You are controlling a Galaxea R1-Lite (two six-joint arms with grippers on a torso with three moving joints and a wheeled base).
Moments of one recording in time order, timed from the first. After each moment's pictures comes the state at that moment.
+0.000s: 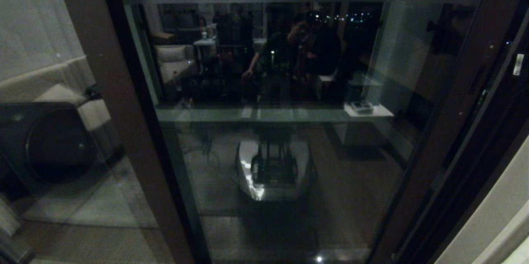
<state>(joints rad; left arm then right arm) 0.00 0.00 -0.03 0.09 -0.02 0.05 -0.40 1.84 -1.76 0.31 -0.07 0.01</state>
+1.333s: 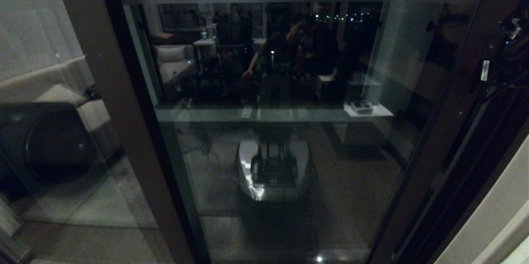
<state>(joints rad) 0.00 0.00 -0.03 0.09 -0.02 0.05 -0.28 1.88 -1.75 0.30 -0.07 0.01</state>
